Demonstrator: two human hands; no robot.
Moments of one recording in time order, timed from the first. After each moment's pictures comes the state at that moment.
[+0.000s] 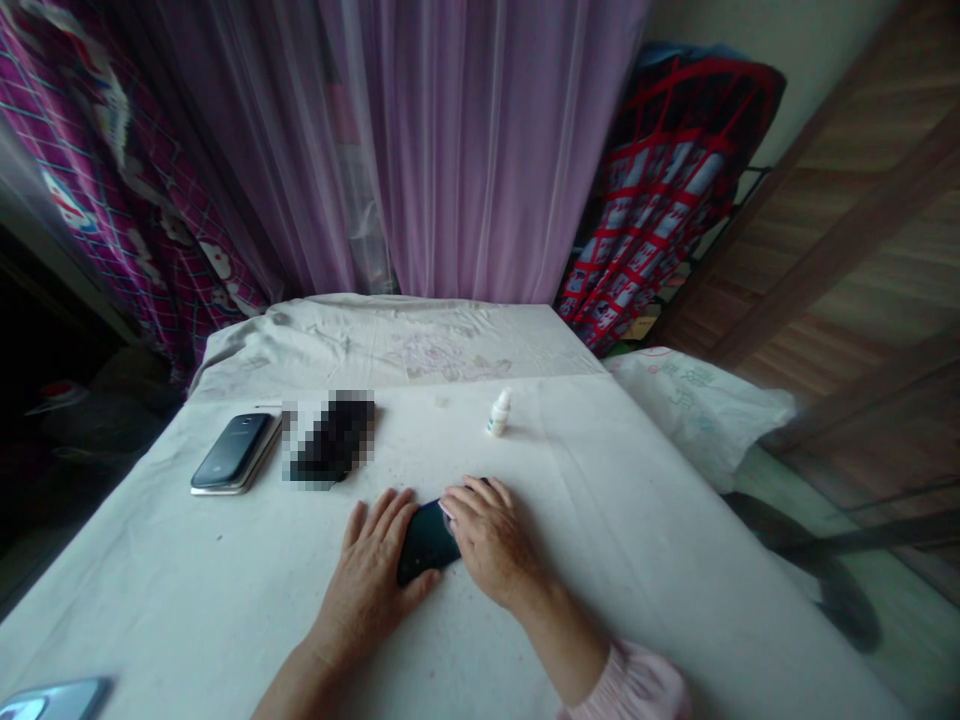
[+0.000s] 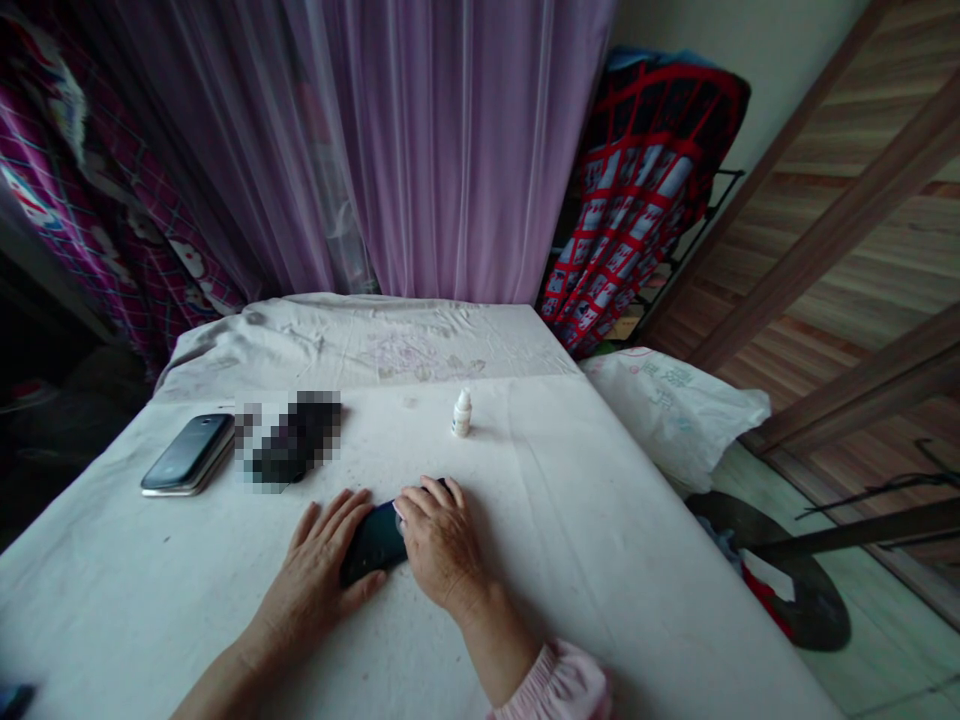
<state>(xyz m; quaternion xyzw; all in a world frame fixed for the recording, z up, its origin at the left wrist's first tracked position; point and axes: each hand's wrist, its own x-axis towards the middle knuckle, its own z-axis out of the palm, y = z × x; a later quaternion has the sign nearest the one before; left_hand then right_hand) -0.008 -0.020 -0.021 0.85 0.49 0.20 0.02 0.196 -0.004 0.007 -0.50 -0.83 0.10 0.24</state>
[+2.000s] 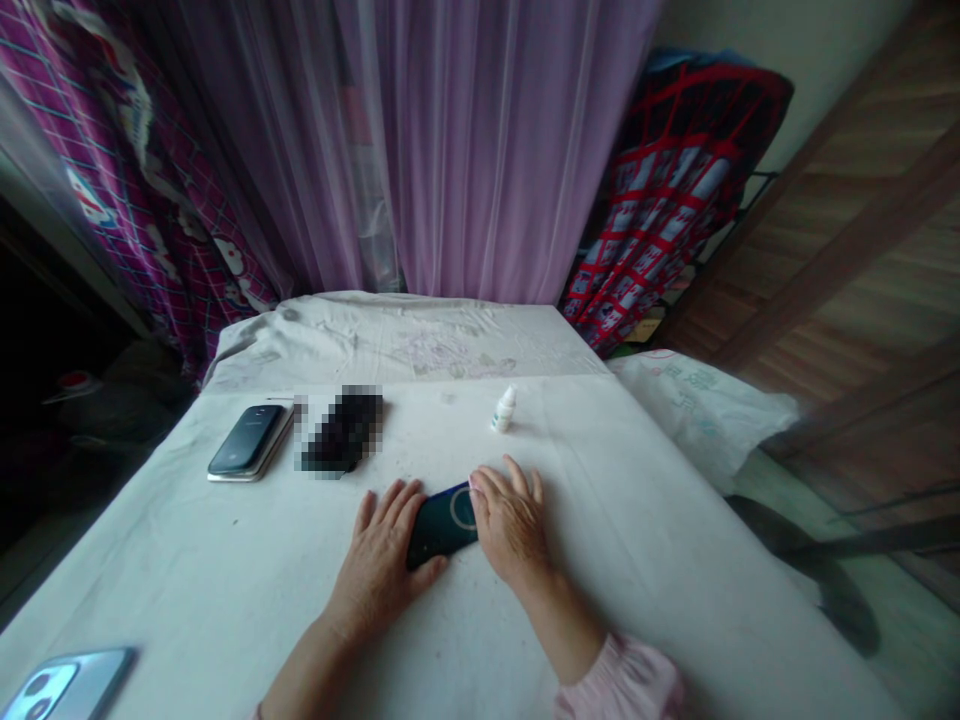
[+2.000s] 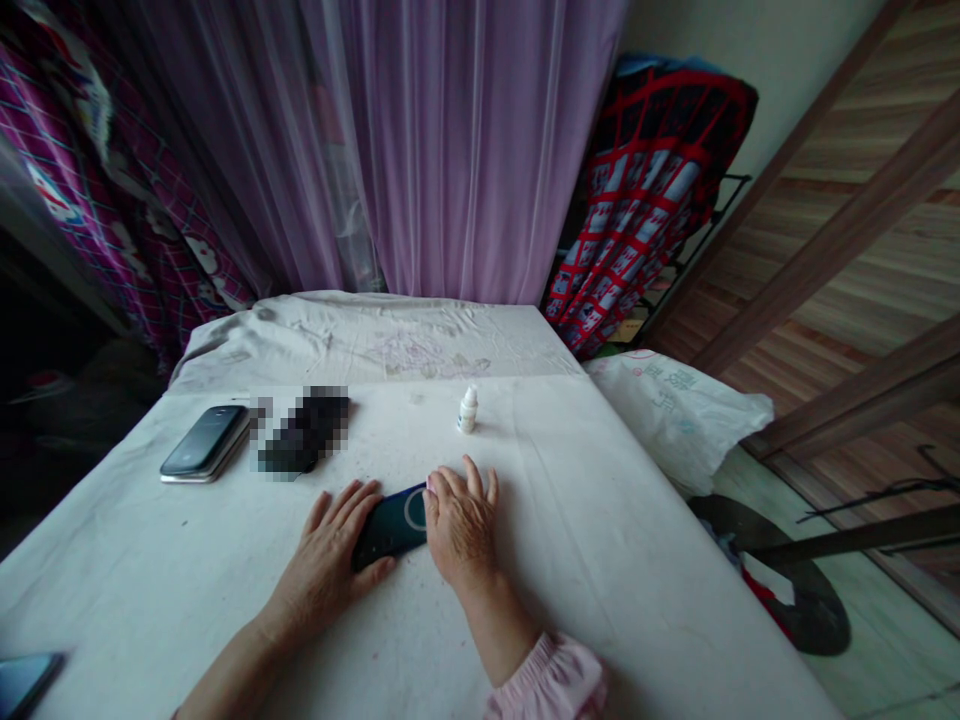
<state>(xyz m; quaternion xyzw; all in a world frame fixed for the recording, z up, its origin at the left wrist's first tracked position) -0.004 -0.019 -0.016 0.84 0.50 0.19 0.03 0.196 -0.004 0.012 -0.62 -0.74 0.04 0.24</state>
